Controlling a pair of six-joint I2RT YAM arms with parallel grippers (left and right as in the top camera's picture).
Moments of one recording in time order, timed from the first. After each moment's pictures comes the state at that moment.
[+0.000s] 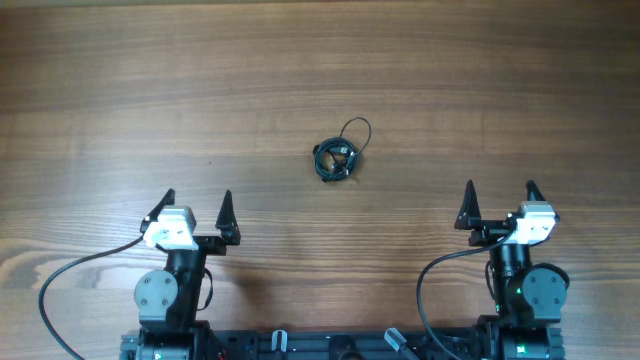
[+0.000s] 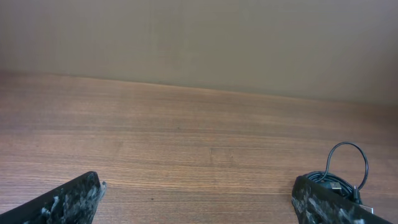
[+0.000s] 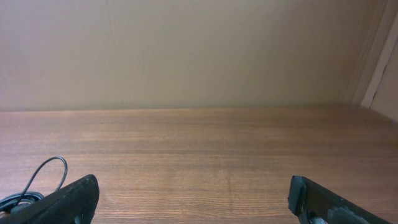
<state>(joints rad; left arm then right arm) -0.02 0.01 0.02 -0.08 0.05 -0.12 -0.04 0.02 0.01 0.01 -0.02 0.02</state>
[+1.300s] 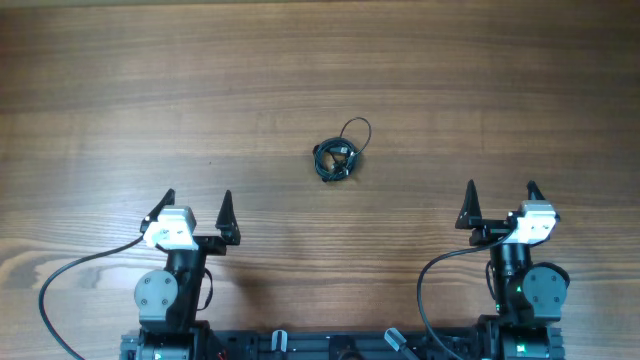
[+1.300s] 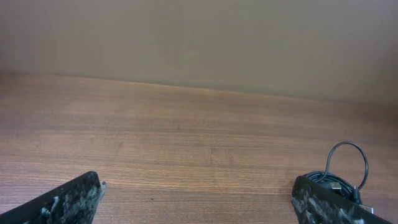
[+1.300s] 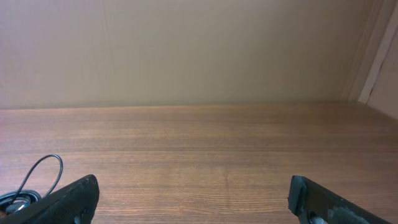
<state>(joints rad) -0.02 0.01 0.02 -0.08 0.05 -0.12 -0.05 0.03 0.01 0.01 -0.02 0.02</state>
